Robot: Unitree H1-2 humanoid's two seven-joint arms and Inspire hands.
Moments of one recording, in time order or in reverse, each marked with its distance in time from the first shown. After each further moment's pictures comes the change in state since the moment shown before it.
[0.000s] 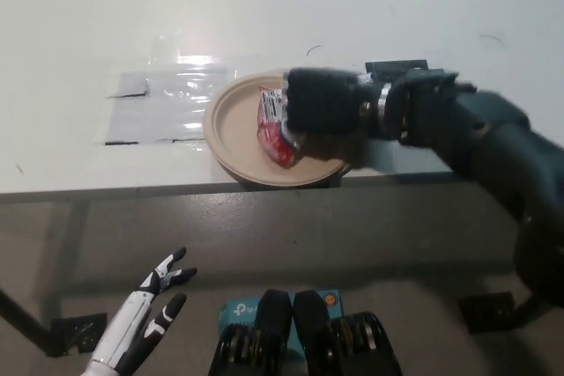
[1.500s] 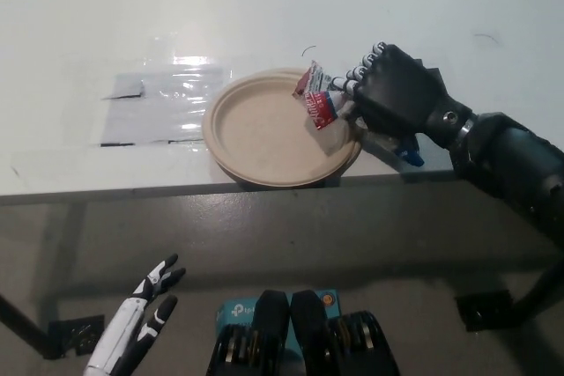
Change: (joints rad) left_arm 0.007 -0.001 0.007 0.037 -0.031 -0.007 0.017; right_arm 0.166 -0.183 -0.375 -0.195 0.295 -0.077 -0.183
